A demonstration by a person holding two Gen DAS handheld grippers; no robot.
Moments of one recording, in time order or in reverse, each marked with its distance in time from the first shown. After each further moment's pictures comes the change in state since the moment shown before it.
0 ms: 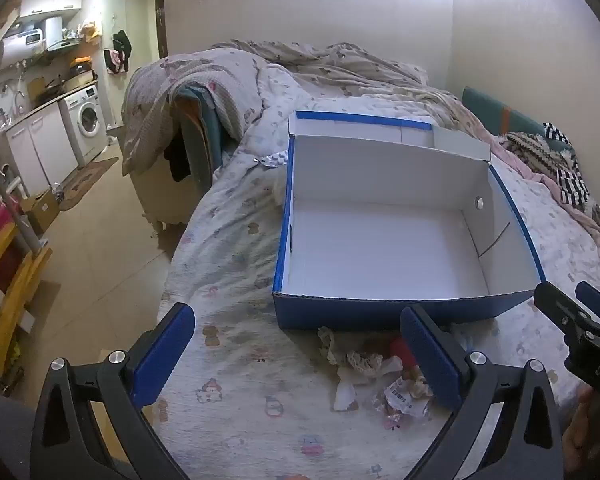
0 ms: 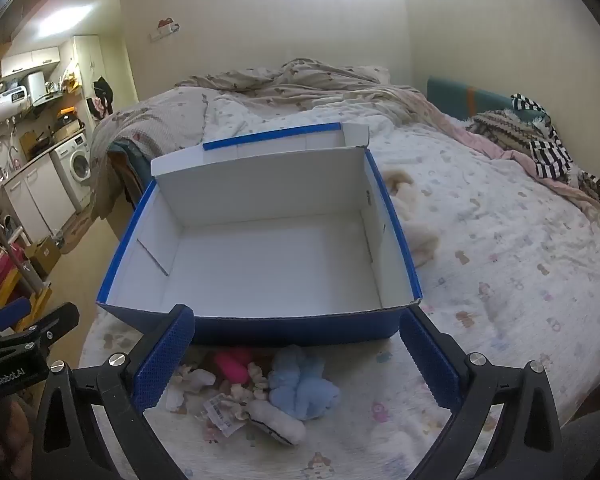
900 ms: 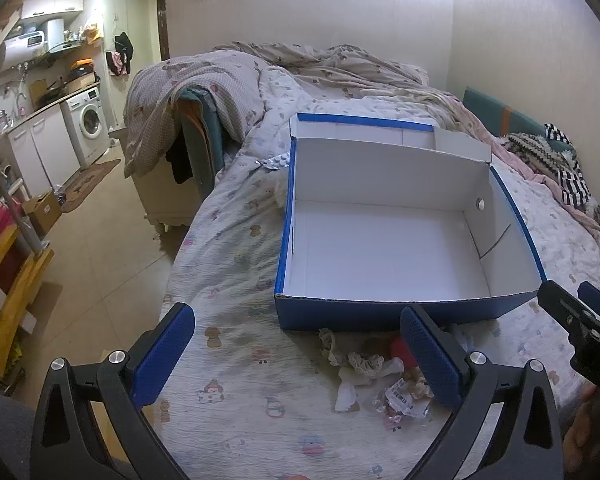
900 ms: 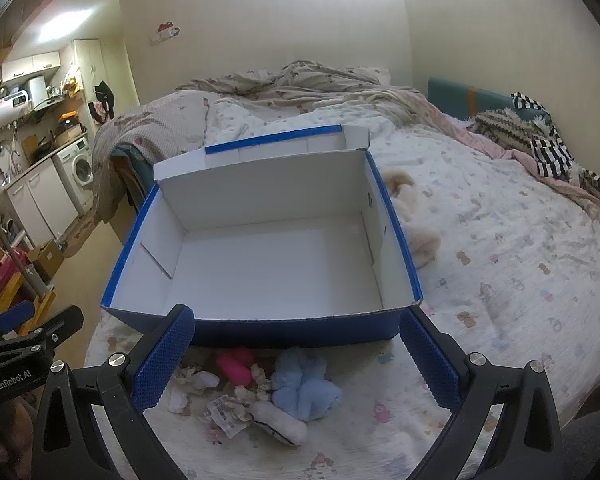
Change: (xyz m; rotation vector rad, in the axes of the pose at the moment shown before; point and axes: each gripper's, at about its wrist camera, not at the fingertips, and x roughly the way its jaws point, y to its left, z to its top) left arm -0.001 -0.001 -0.003 -0.008 0.008 -0.002; right arm -0.004 -0.004 0.002 0.011 -0.012 0.015
